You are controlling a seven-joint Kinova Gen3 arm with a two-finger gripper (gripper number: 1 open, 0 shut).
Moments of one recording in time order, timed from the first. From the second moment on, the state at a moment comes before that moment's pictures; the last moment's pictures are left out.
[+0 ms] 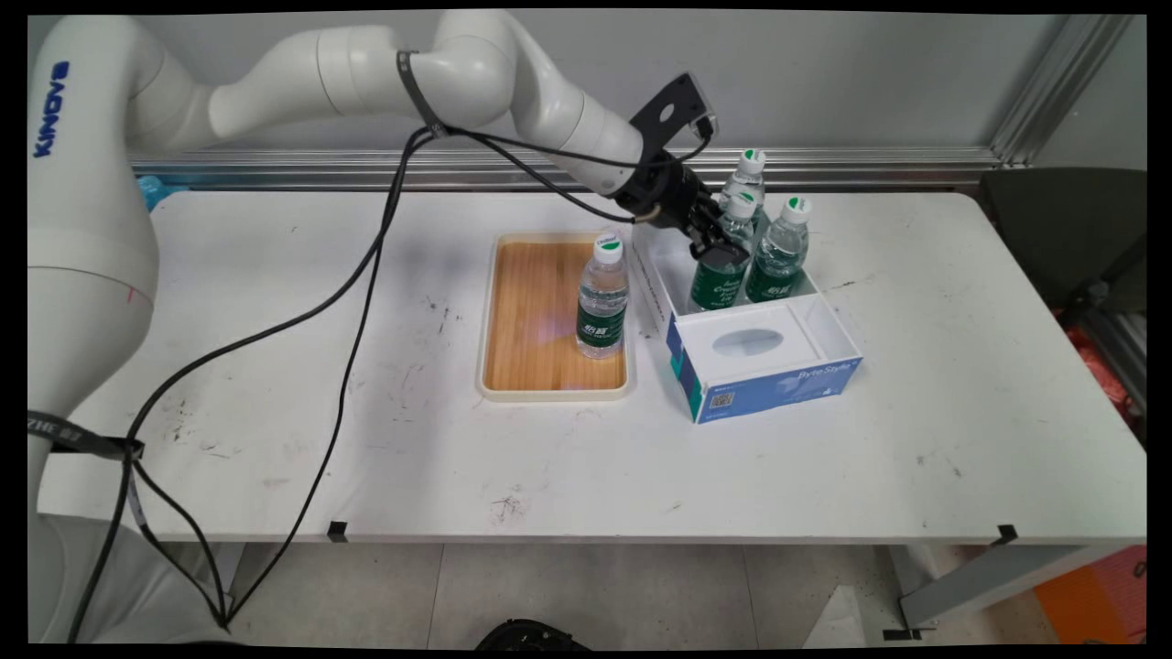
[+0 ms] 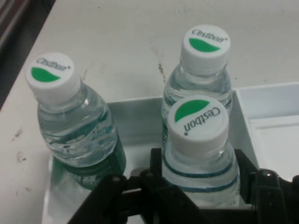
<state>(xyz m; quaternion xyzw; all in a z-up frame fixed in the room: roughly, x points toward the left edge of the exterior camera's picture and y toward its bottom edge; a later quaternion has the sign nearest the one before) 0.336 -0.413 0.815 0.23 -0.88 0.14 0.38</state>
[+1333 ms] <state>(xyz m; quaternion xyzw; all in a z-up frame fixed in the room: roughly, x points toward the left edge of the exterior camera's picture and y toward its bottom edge) 0.418 -0.380 0.915 0.24 -0.90 0.17 0.33</state>
